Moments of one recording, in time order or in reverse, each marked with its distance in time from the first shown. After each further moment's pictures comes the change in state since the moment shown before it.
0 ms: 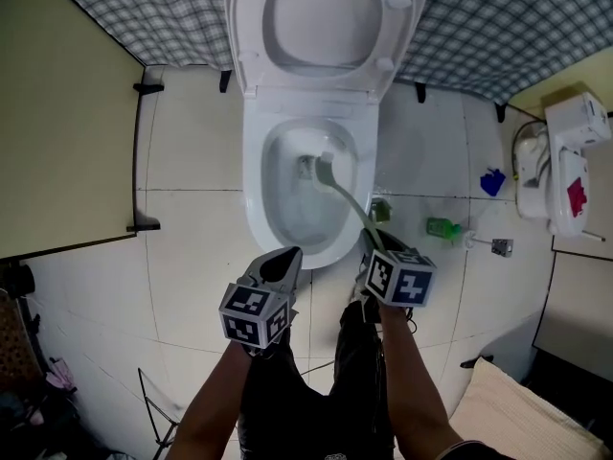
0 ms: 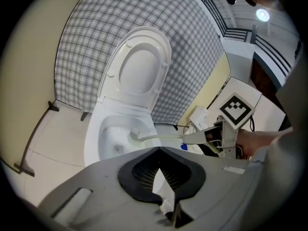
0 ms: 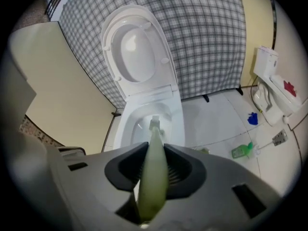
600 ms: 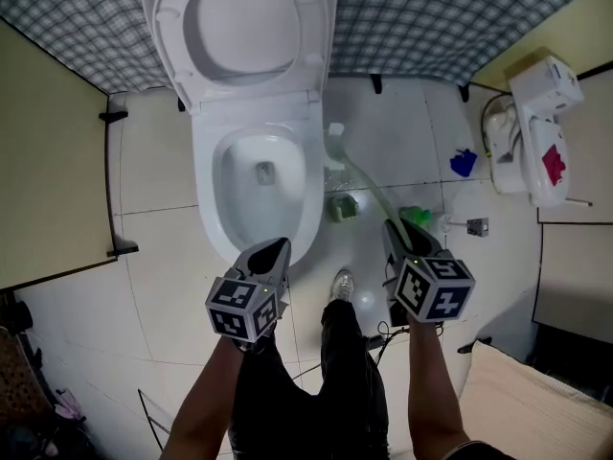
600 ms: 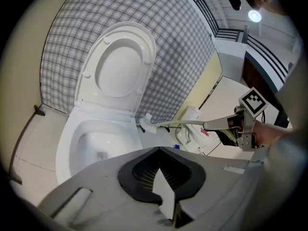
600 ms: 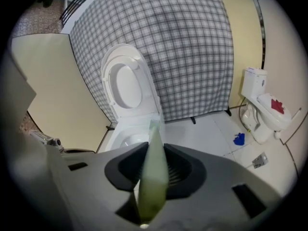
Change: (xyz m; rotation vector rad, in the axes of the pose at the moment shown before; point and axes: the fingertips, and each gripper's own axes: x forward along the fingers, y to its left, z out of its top) left arm 0.050 -0.068 0.023 0.043 -0.040 -0.092; right arm -0.112 -0.096 0.054 -0.041 -0.214 -0.050
